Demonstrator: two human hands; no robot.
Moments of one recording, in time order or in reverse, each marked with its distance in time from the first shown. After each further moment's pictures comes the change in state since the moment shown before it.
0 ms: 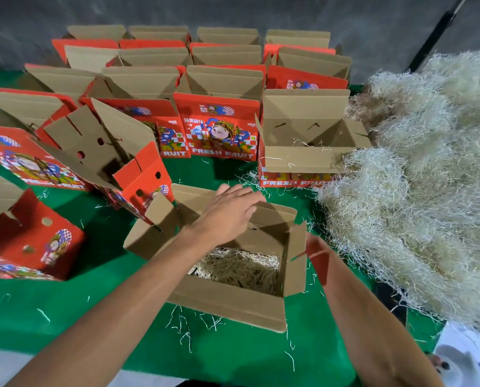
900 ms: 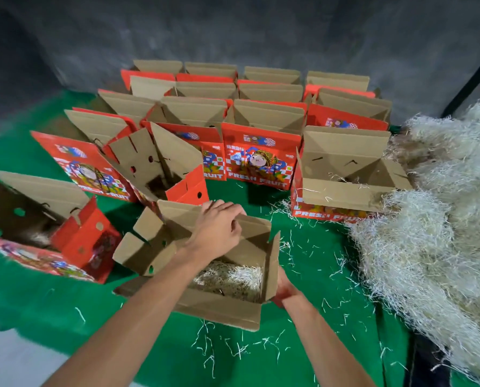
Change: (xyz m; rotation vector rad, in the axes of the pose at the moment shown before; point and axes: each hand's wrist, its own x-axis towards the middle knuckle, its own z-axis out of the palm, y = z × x) left_hand -0.046 -0.072 -0.034 0.073 0.194 -0.290; right_hand 0.048 0.072 0.097 0.101 0.184 0.422
